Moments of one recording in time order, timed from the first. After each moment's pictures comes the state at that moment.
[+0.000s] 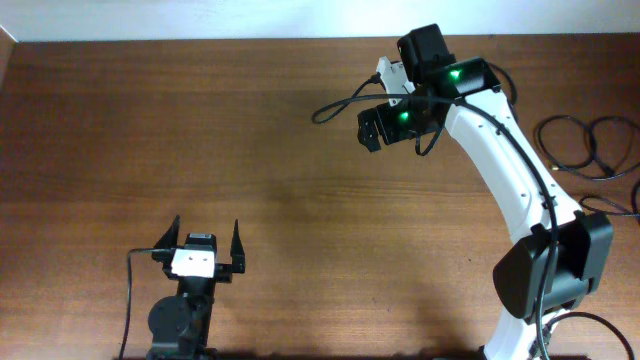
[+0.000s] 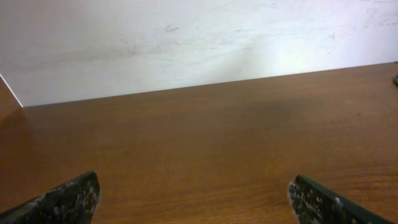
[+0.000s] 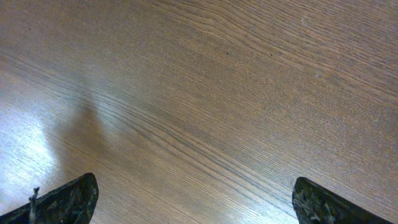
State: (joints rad) left arm -0.04 0.01 0.01 -0.08 -0.01 0.12; right arm 0.32 1.95 1.85 -1.11 -0.22 -0.03
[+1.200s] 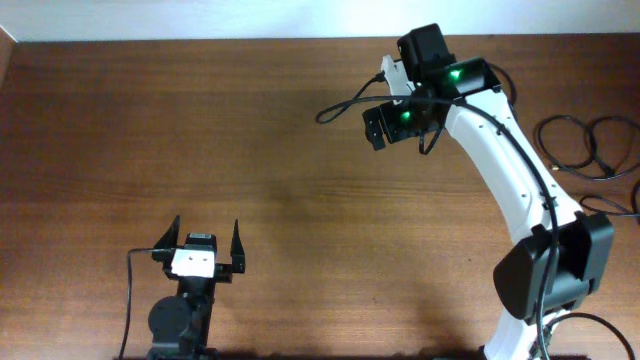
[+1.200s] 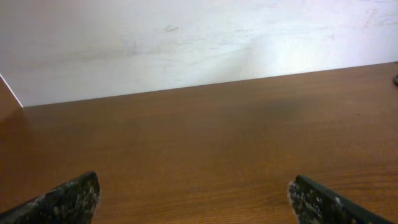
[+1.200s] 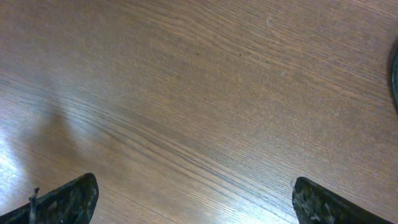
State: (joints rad) left arm -0.04 0.01 0.01 -0.08 -0.01 0.12; right arm 0.32 1.94 1.85 -1.11 -0.12 -0.03
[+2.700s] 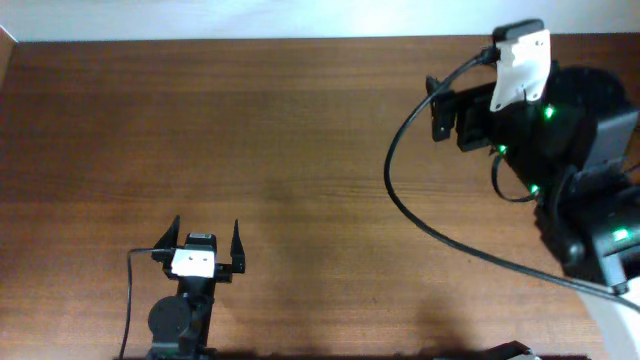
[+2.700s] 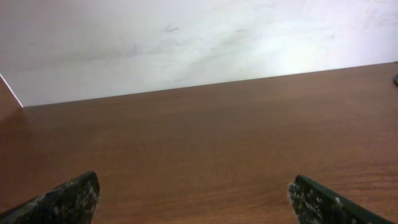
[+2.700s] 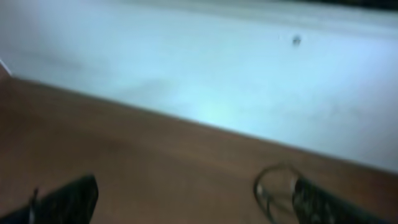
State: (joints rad) left arm -0.04 0.01 0.01 -0.08 -0.01 0.12; right arm 0.32 1.20 1.54 -0.65 0.04 -0.01
